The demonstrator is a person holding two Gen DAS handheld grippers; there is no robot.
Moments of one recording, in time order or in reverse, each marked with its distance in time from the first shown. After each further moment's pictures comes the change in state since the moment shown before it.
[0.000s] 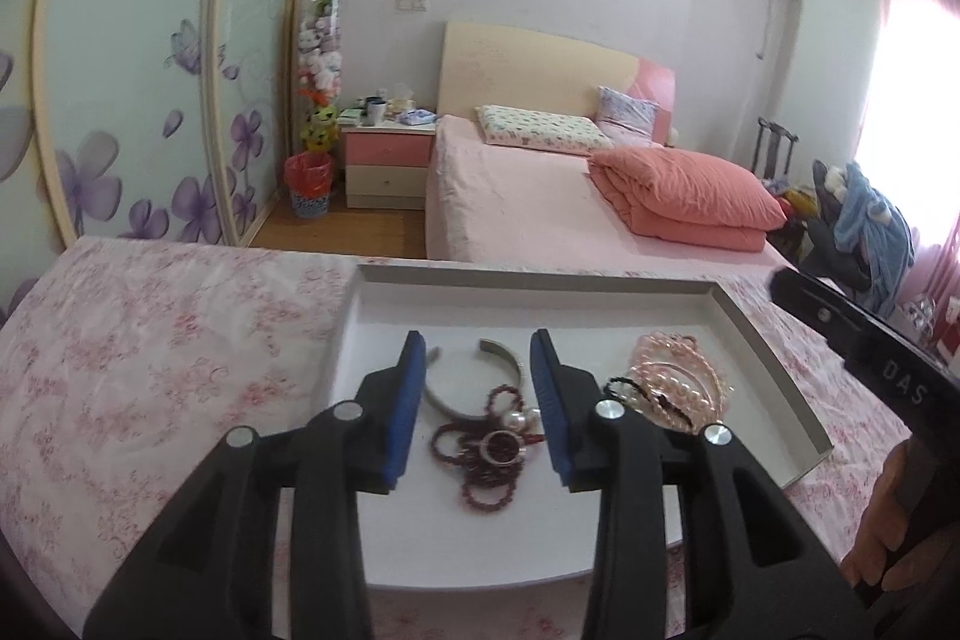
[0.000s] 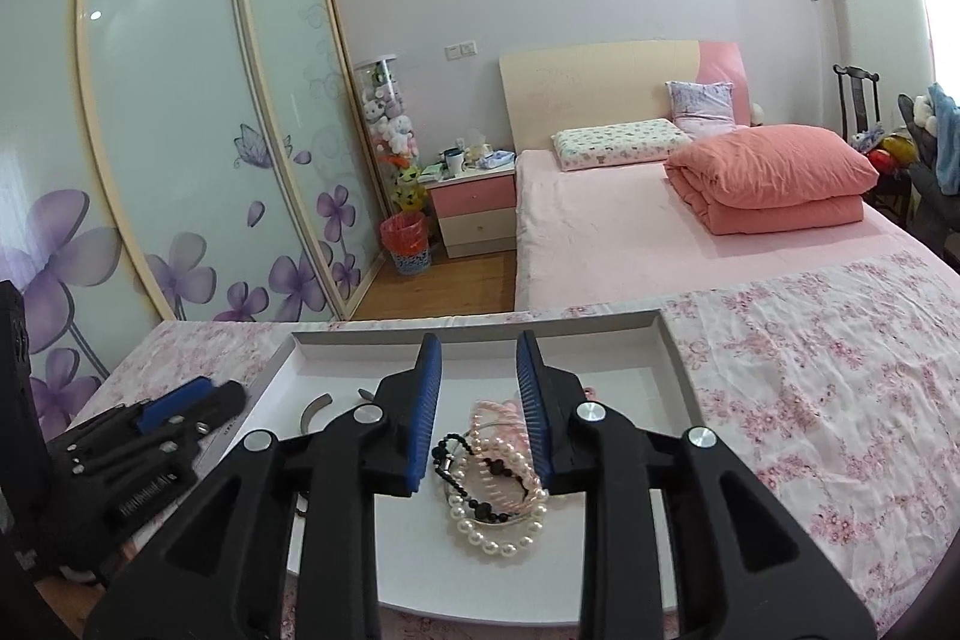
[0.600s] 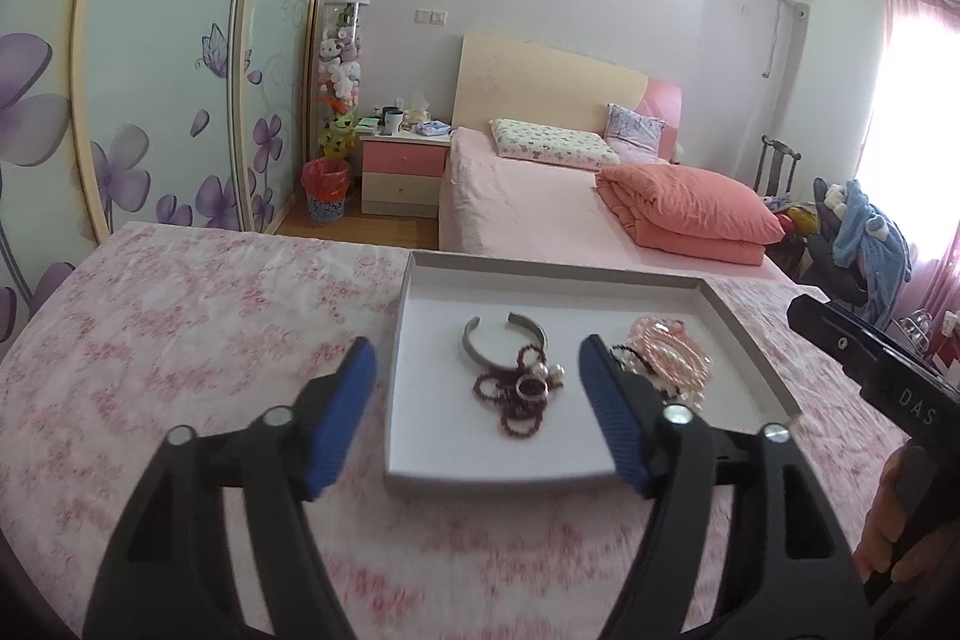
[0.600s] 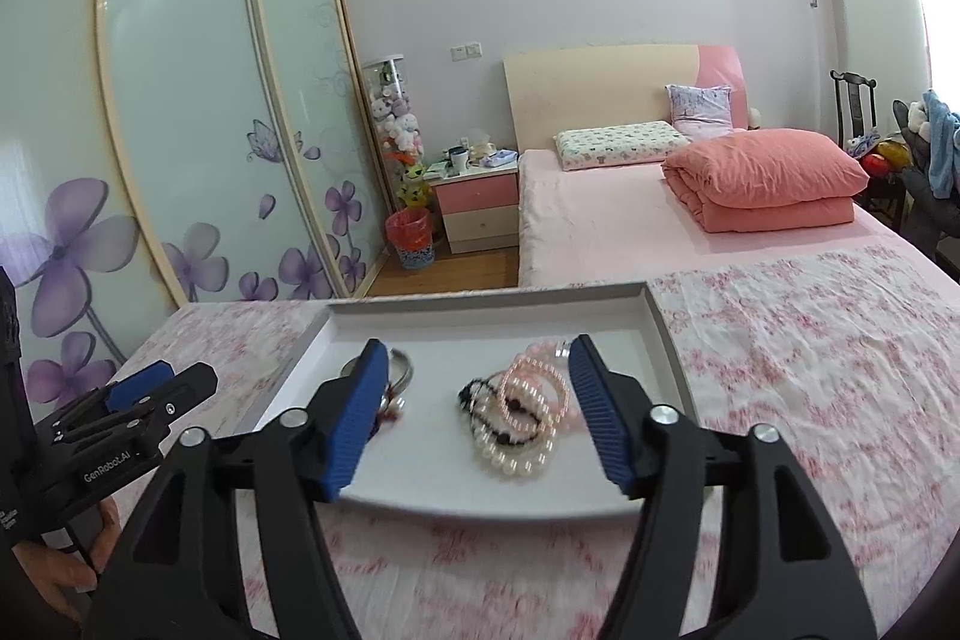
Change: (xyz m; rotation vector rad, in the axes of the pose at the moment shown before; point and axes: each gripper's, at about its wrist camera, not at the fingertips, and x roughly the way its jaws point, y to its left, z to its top) left arm -0.076 0.015 -0.018 -0.013 -0.030 0.005; right arm -0.059 0.018 -0.020 -0.021 0.008 0.005
